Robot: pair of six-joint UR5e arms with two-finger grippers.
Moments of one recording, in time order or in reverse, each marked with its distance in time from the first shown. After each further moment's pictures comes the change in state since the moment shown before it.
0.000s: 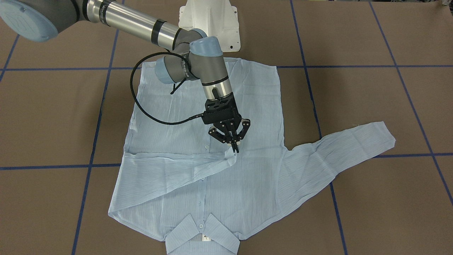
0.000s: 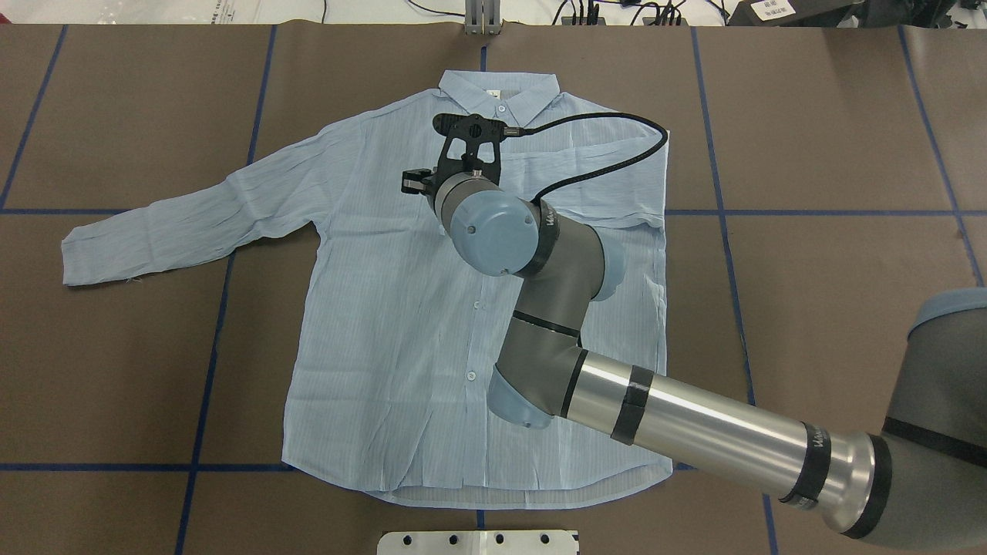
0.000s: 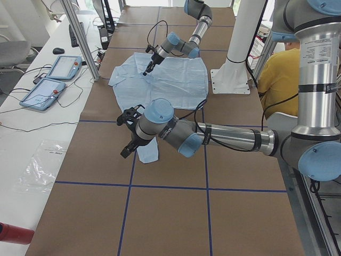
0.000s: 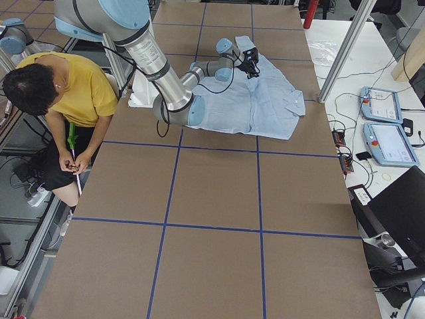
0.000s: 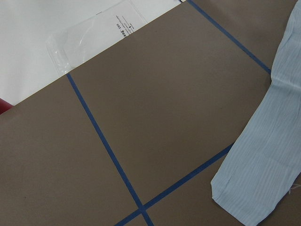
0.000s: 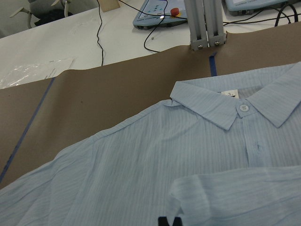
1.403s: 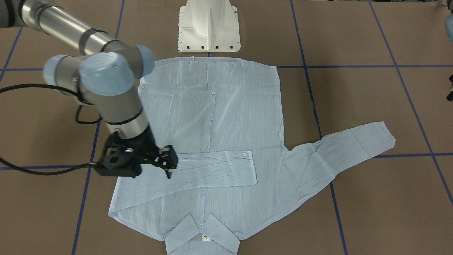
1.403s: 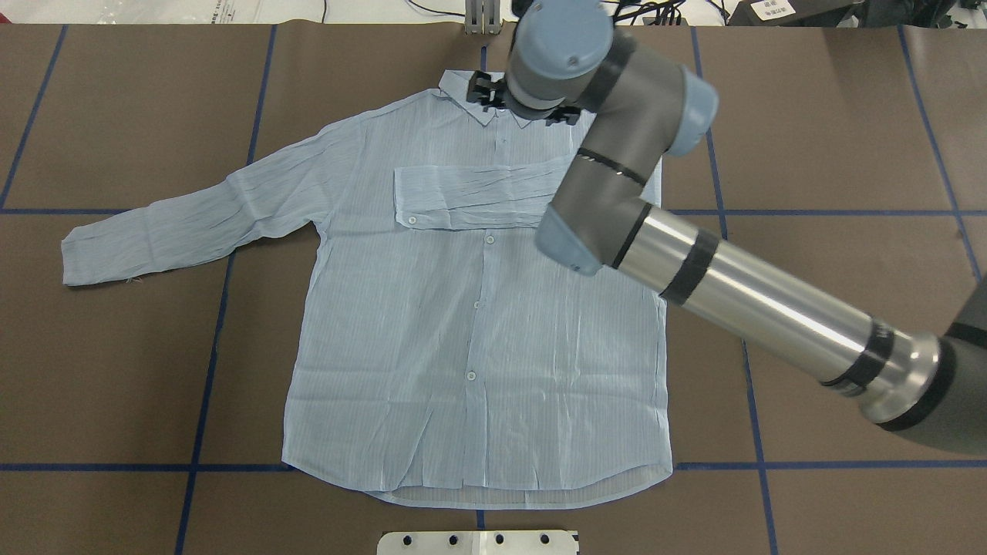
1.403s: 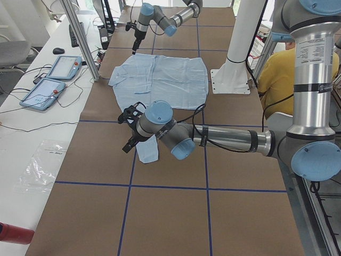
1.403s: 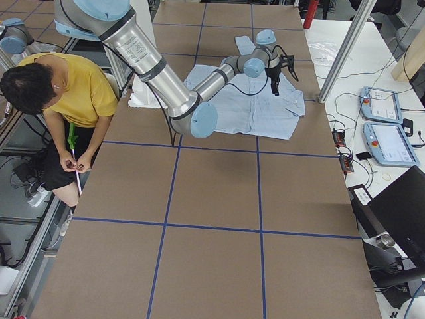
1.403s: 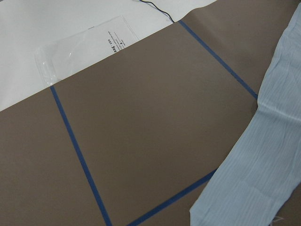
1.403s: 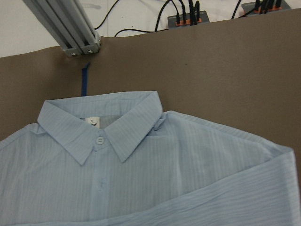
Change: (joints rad) left arm 0.163 -0.004 0.071 -0.287 0.037 -0.413; right arm 0.463 -0.218 0.293 -0.440 0.659 -0.279
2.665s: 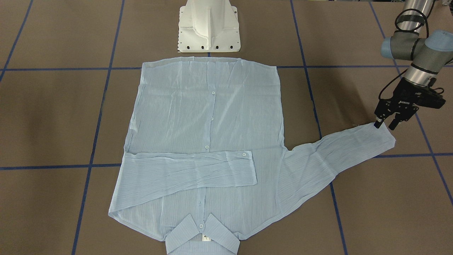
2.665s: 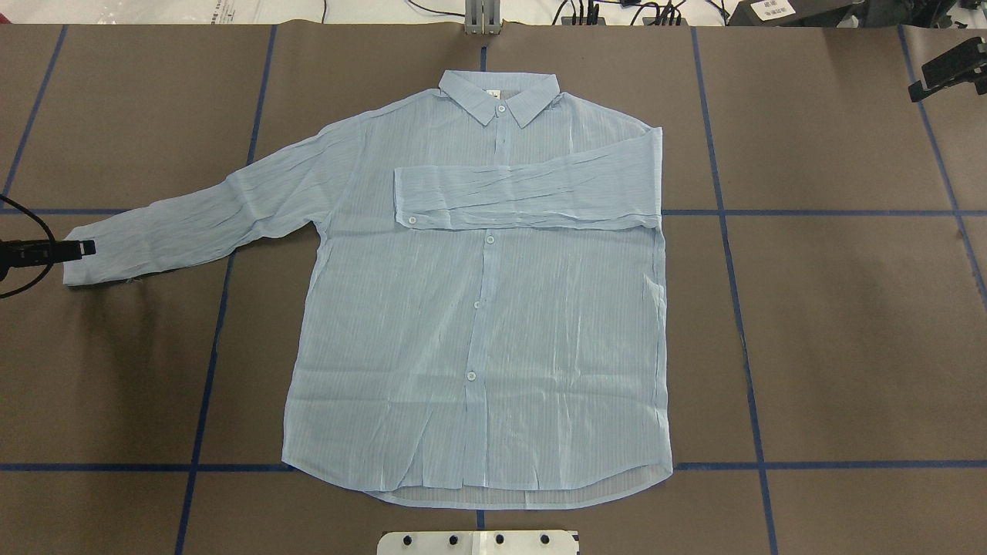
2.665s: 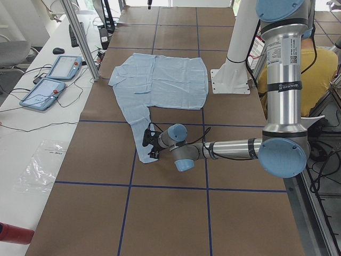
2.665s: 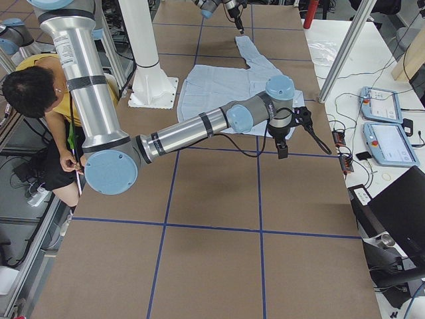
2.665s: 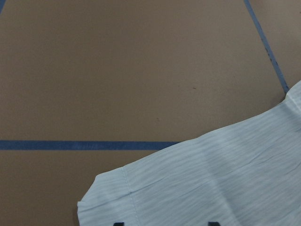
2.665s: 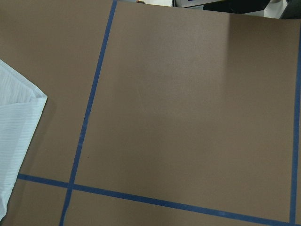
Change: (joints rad) left arm 0.499 0.025 0.253 -0.476 0.458 -0.756; right arm 0.452 -0.472 0.244 -0.107 0.361 -0.689
